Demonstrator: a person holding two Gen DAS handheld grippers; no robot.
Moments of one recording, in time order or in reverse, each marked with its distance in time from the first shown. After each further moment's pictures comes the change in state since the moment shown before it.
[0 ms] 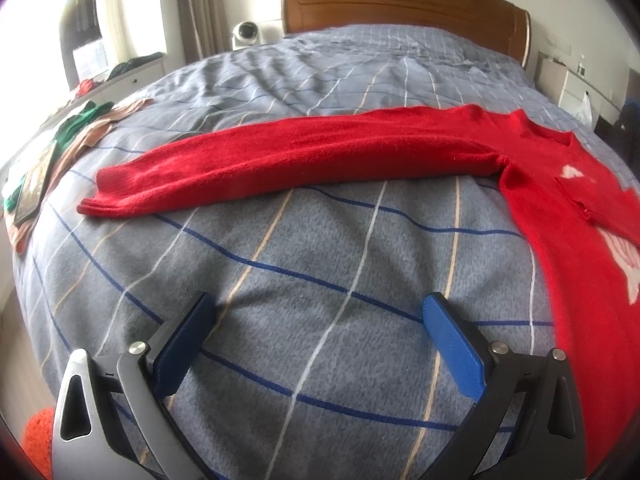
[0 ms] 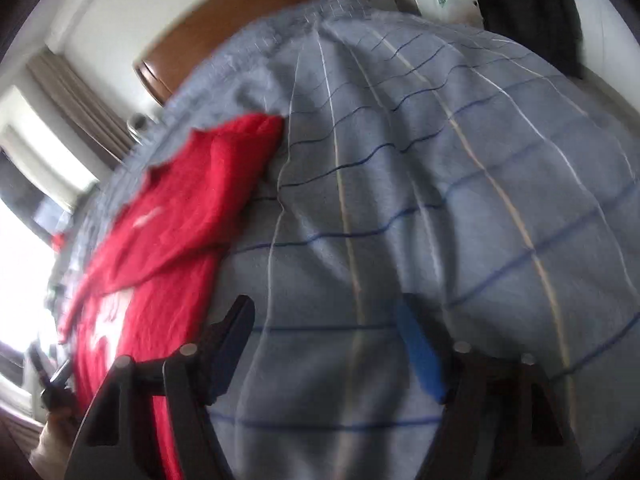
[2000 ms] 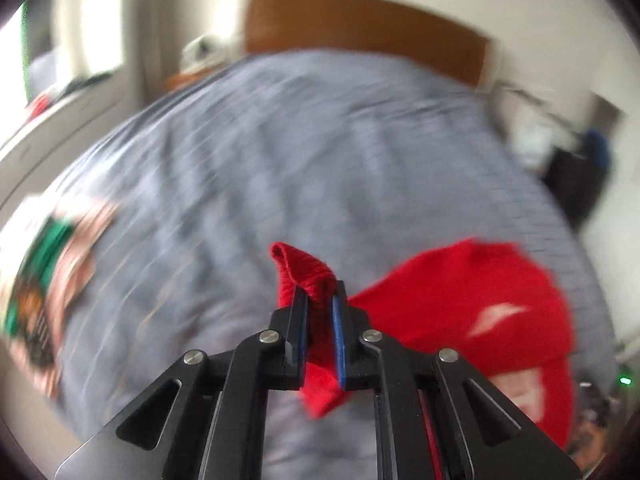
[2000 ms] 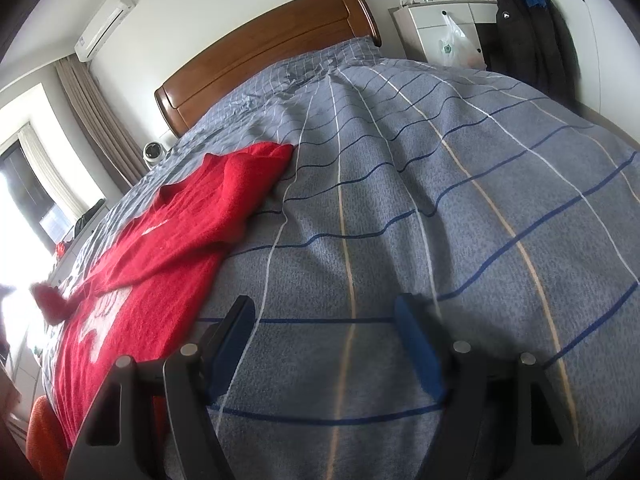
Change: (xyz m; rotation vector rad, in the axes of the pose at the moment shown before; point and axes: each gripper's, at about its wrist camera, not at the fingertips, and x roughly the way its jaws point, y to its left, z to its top) left arm -0.071 -0.017 0.210 0.063 -0.021 -0.267; right arm -0.006 0.006 -0.024 -0.077 -0.130 -0.052
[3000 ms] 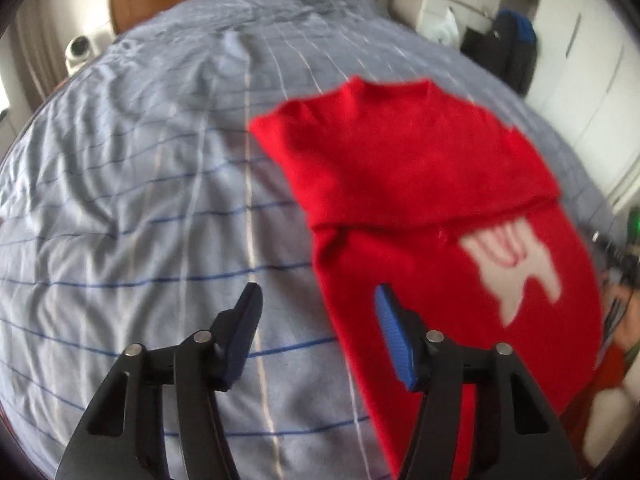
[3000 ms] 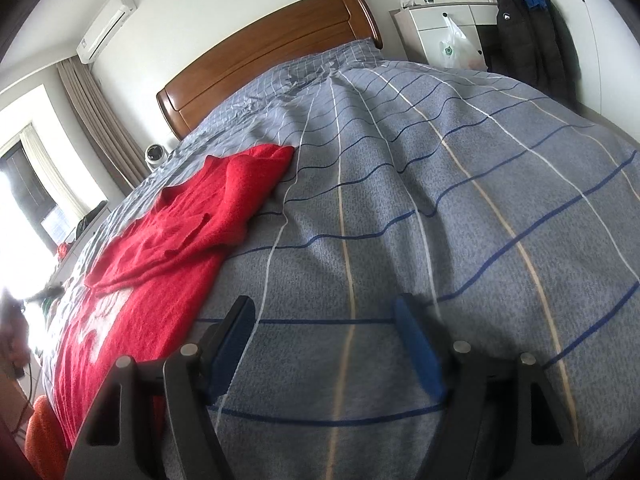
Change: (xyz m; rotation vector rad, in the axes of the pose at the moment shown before) left arm 0.095 -0.082 -0.131 0.303 0.246 -0.163; right arm 0.001 -0.002 0.000 0.001 -0.005 0.007
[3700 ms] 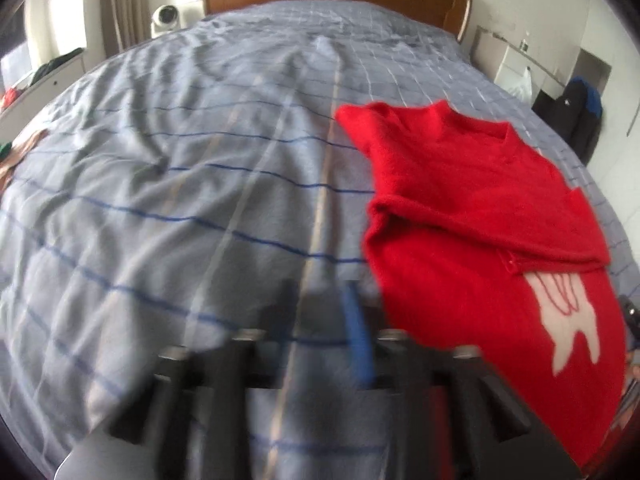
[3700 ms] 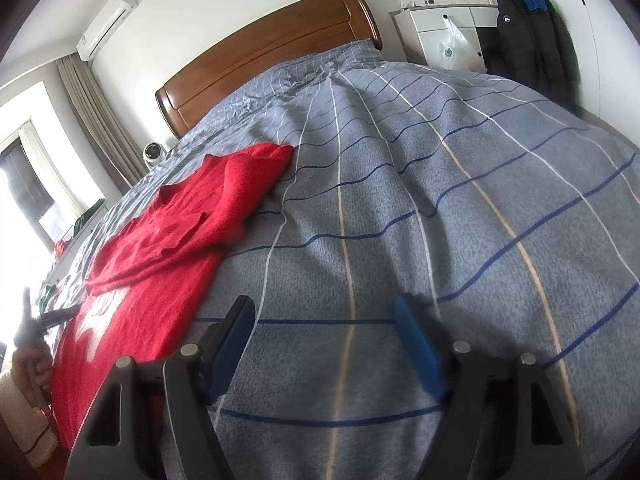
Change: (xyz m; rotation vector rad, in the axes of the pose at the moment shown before) left arm 0.002 0.031 -0.035 -0.303 -0.124 0.147; right arm 0.003 0.001 0.000 -0.005 -0.005 -0.004
